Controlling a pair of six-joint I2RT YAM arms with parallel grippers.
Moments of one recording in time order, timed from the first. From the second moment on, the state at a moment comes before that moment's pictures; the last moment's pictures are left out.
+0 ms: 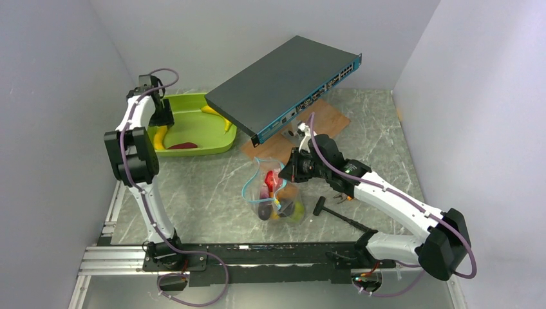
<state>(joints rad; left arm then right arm) 0.18 2.11 1.83 -0.79 -0.25 -0.12 0.72 1.16 0.88 -0.31 -0.21 0.63</state>
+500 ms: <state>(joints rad) 0.17 2.27 1.90 -0.80 -0.22 -0.06 0.71 1.17 0.88 -0.31 -0.22 0.63</state>
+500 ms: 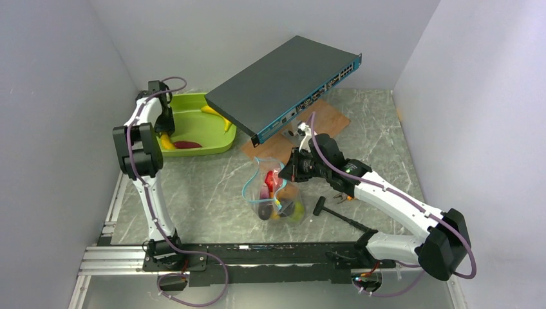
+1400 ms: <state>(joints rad) 0.05 1.47 1.44 -0.75 -0.04 -0.13 0.71 1.12 0.88 -0.32 -0.22 0.62</state>
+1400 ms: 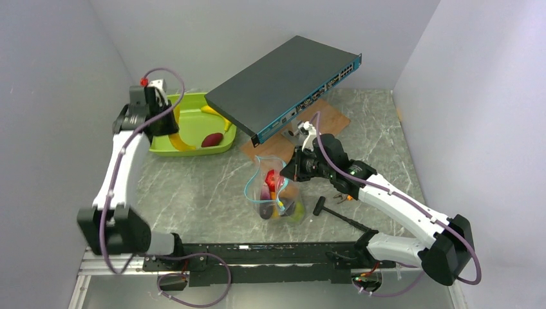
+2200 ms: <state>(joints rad) -0.59 0.37 0.44 0.22 0.65 -0.86 0.71 1.07 0.82 -0.24 -0.28 0.68</state>
